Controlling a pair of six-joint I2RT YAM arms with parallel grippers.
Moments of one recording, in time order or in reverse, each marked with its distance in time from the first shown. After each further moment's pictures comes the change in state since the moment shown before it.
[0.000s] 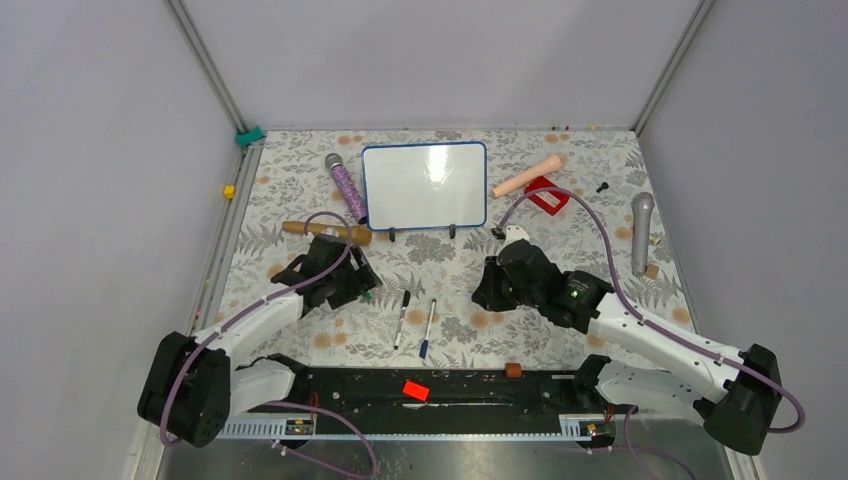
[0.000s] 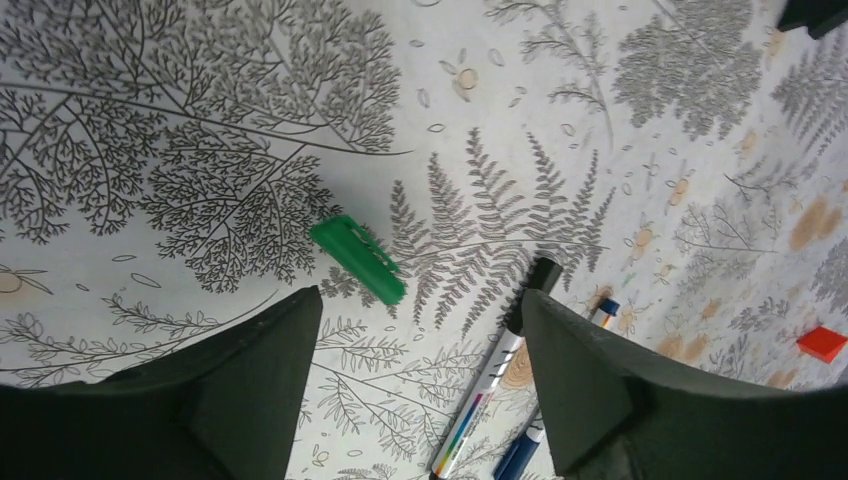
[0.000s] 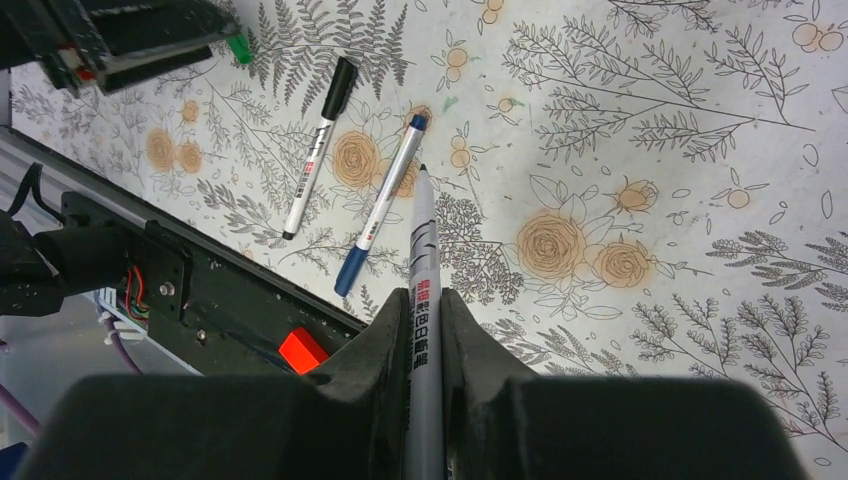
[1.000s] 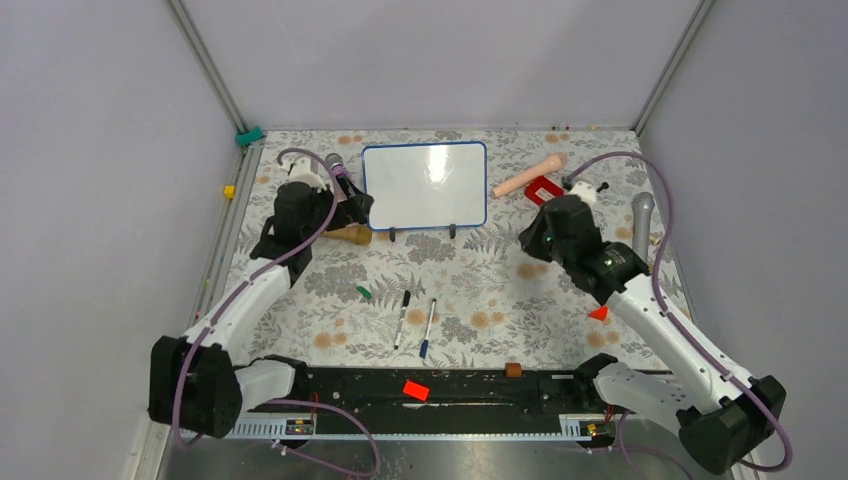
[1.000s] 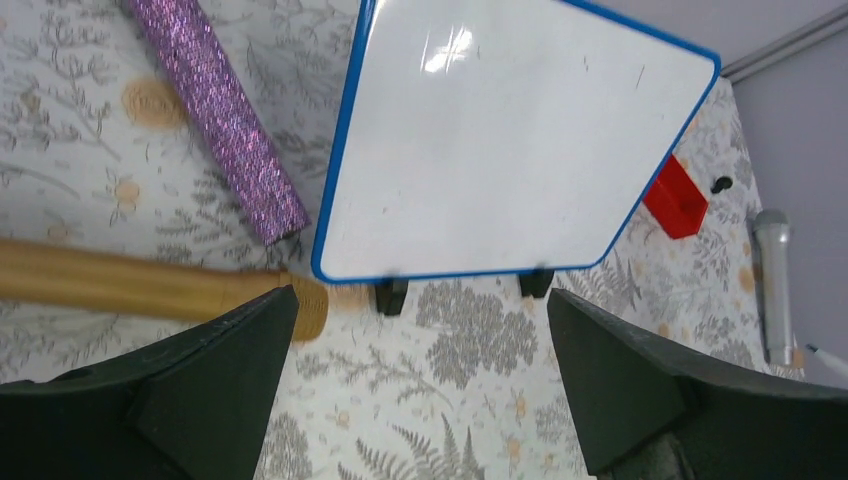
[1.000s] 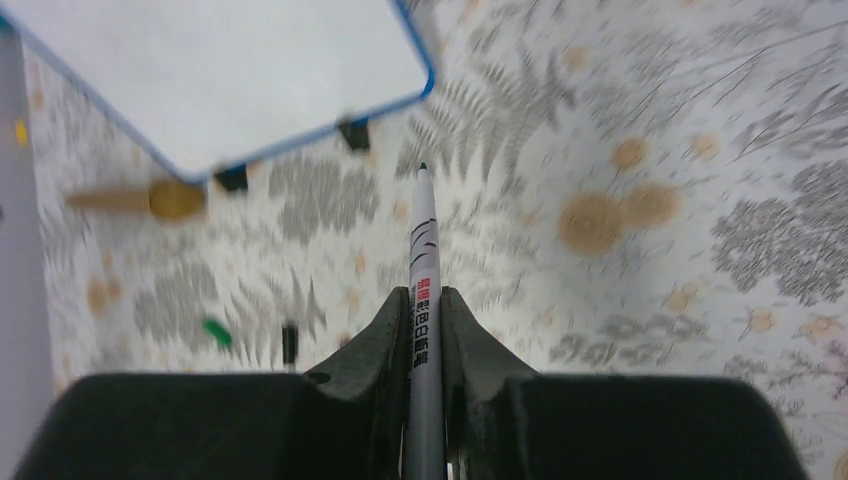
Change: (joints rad) left arm 0.165 -0.005 0.248 0.314 0.041 0.333; right arm -0.284 -0.003 0.179 -0.114 0.190 0.017
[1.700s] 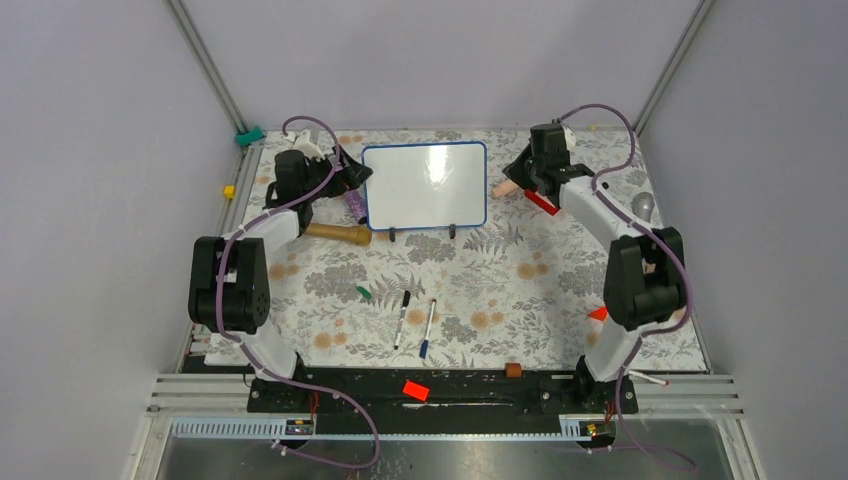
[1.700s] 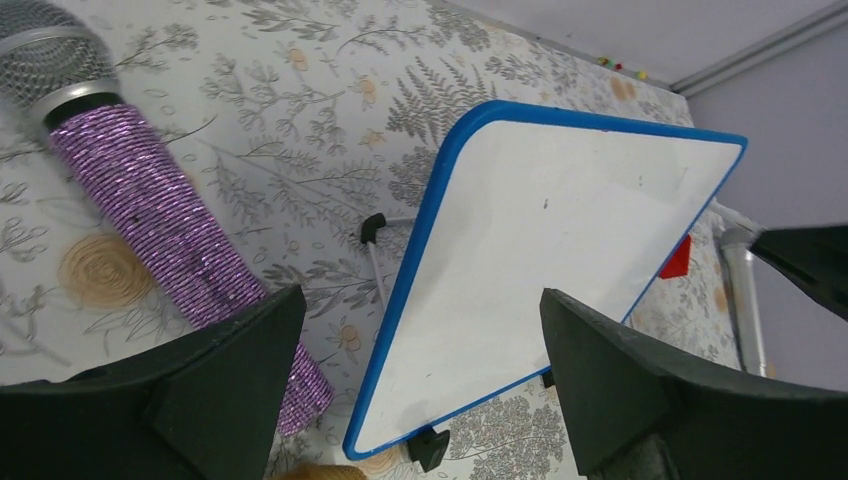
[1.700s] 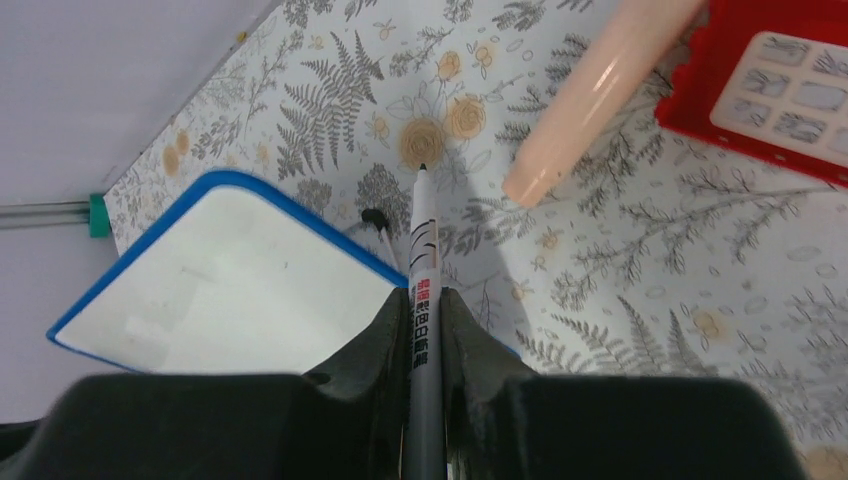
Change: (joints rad) left arm 0.190 0.547 0.254 0.330 0.322 0.006; right arm -0.341 0.711 0.361 0.404 -0.191 0.117
